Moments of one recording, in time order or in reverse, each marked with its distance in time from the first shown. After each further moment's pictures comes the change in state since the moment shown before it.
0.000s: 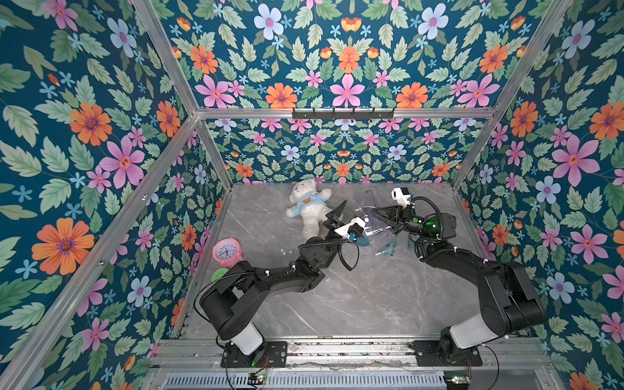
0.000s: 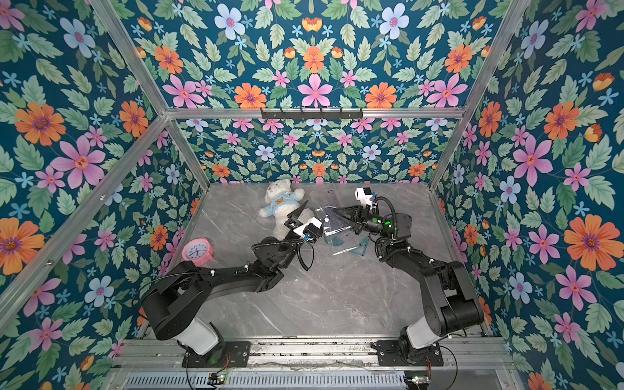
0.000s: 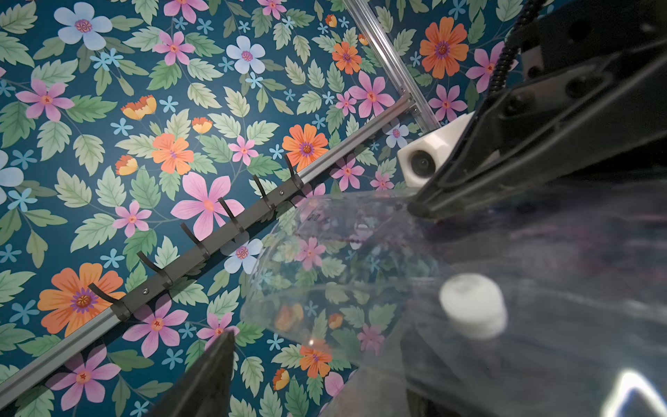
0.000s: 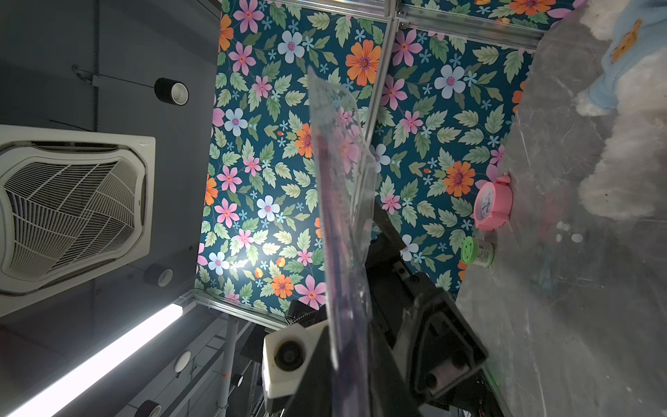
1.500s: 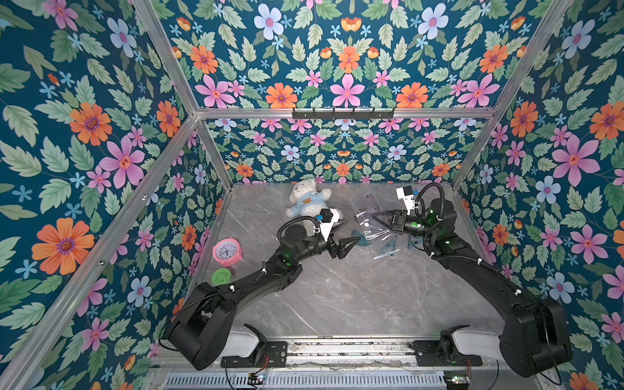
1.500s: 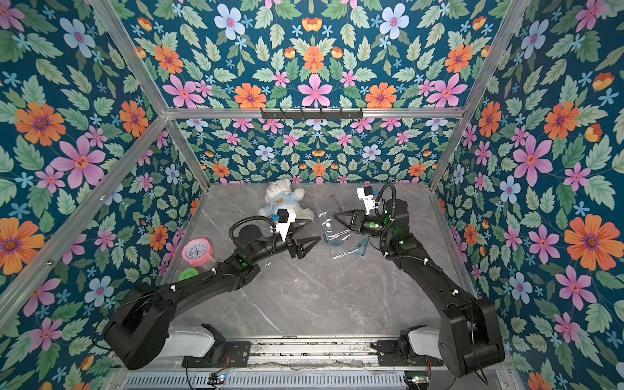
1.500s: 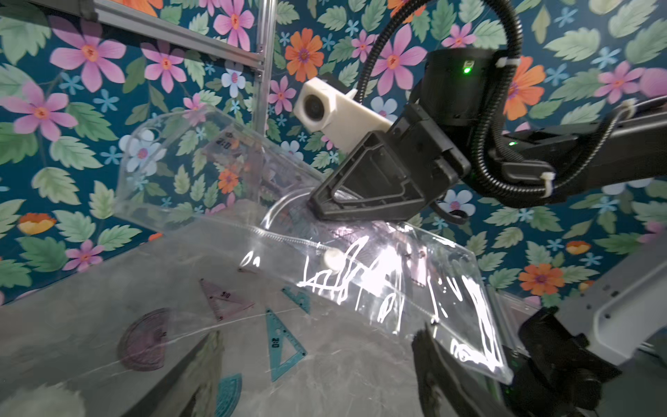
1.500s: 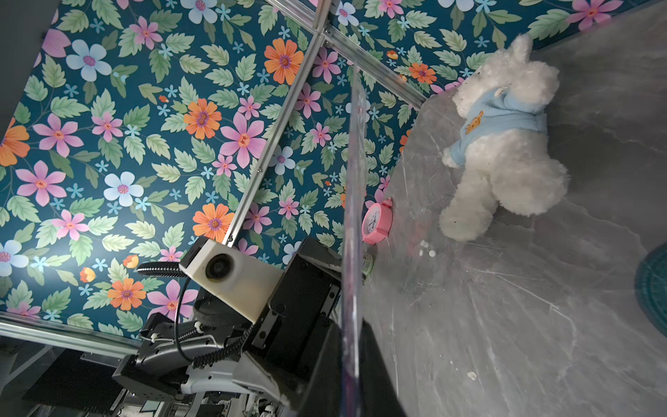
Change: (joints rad) left arm 0.222 -0.227 -0.061 -0.404 0.805 -0.987; right arm 0.039 -0.257 0.103 -0.950 0.150 -0.860
